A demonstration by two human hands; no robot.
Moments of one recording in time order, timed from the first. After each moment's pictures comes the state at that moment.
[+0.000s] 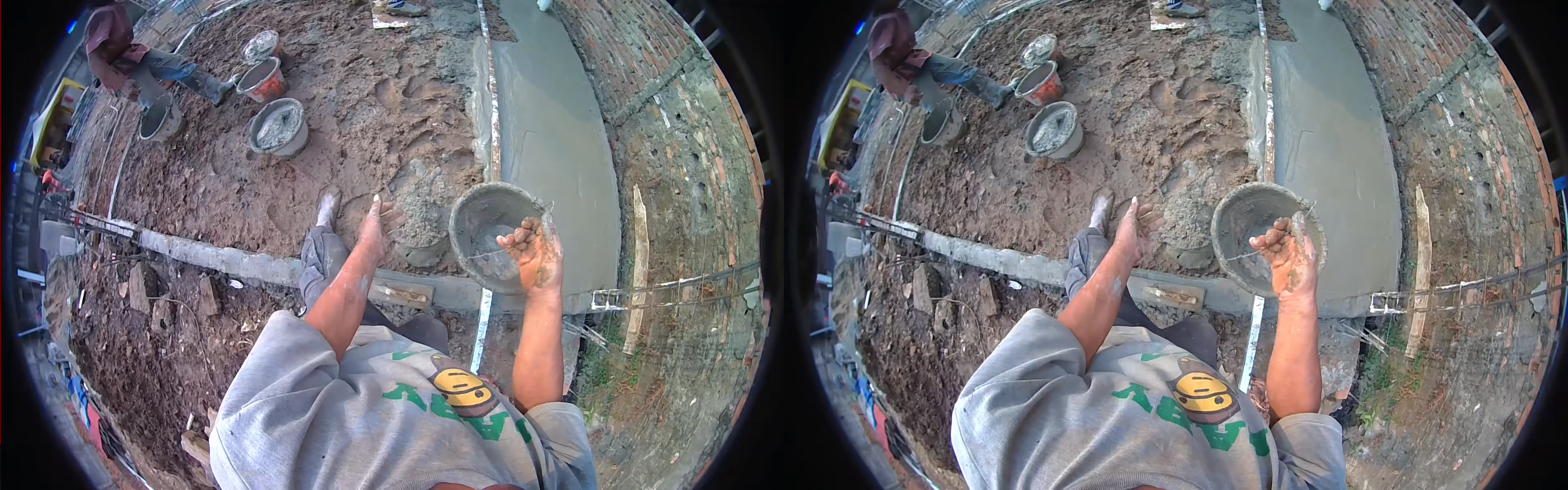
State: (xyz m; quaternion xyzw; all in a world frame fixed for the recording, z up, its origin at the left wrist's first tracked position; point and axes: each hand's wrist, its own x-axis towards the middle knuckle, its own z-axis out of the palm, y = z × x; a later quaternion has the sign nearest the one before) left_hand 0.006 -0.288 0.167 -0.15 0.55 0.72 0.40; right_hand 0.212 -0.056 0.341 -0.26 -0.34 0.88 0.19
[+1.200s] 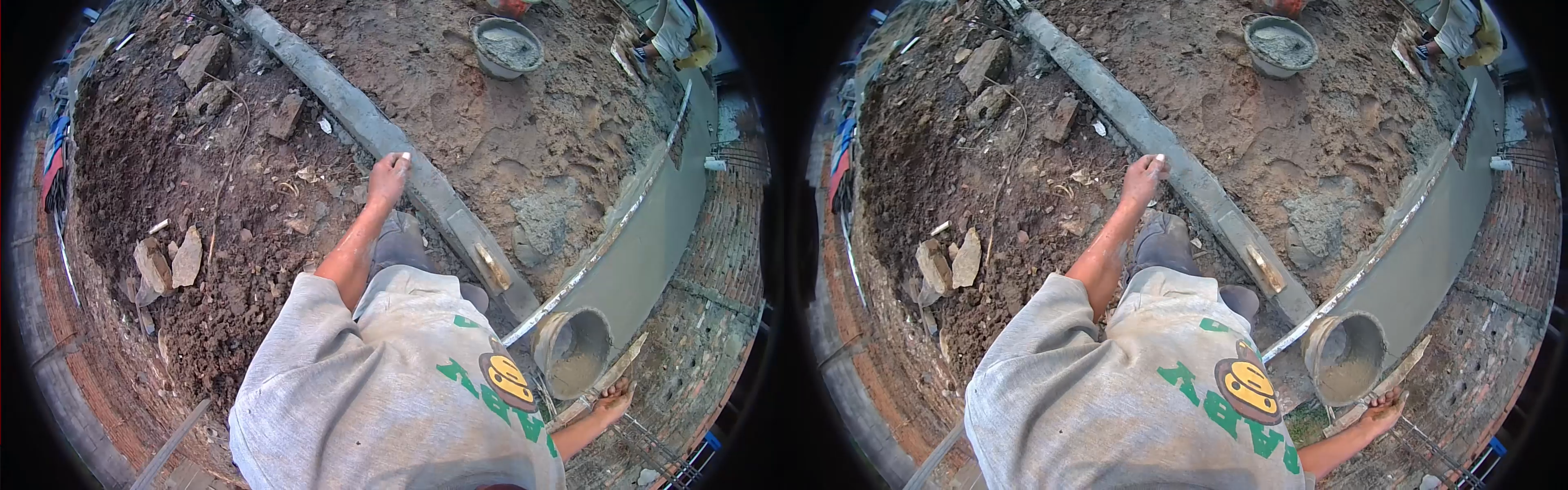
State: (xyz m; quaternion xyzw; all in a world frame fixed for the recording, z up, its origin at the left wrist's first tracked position) left_hand 0.027 -0.729 0.156 -0.26 0.72 0.64 0.03; right_hand 0.316 -0.118 0.372 -0.56 -0.56 0.56 0.26
